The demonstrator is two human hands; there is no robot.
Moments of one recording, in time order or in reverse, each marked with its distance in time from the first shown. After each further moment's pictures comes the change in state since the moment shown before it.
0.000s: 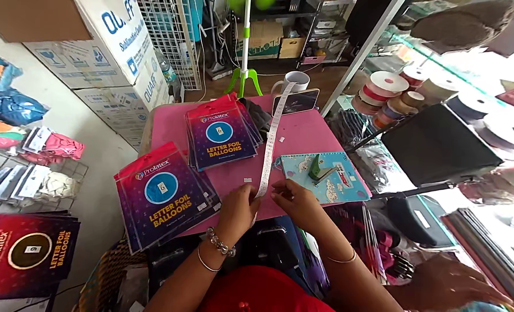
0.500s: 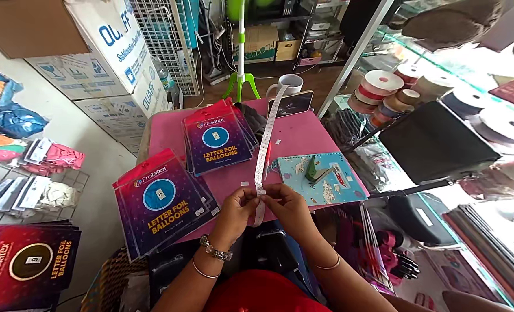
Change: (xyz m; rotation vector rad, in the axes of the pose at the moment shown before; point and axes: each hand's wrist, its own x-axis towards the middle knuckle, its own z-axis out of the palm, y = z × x) left_hand -0.005 -0.006 0.011 -0.795 0.028 0.012; right_hand -0.004 0.003 0.031 0.287 0.225 -0.179
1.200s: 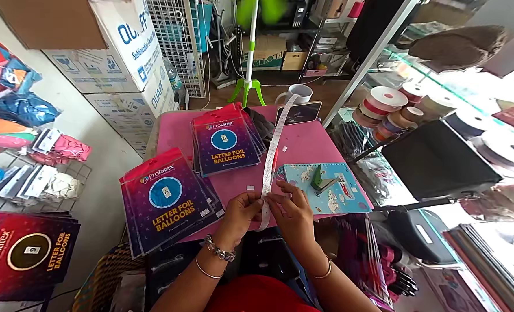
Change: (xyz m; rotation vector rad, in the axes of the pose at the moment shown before) left_hand 0.000 0.004 -0.002 -0.199 0.032 -0.117; right_hand 0.000 0.016 0.015 -0.516 0.283 -0.476
